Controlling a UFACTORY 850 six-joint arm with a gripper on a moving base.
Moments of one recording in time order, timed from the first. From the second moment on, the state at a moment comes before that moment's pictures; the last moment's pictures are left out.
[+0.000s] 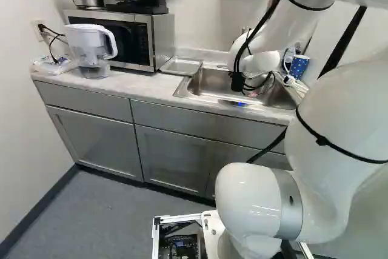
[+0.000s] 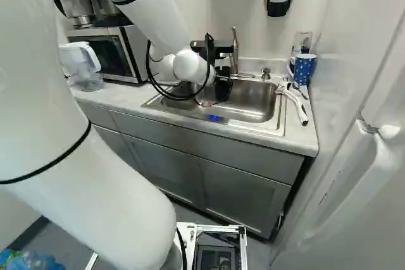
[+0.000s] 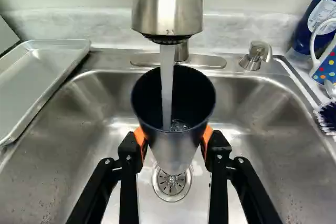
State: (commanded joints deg) arm -16.8 3.5 -38.1 -1.2 17.9 0.0
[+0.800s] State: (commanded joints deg) arm -16.8 3.5 -38.1 -1.2 17.9 0.0
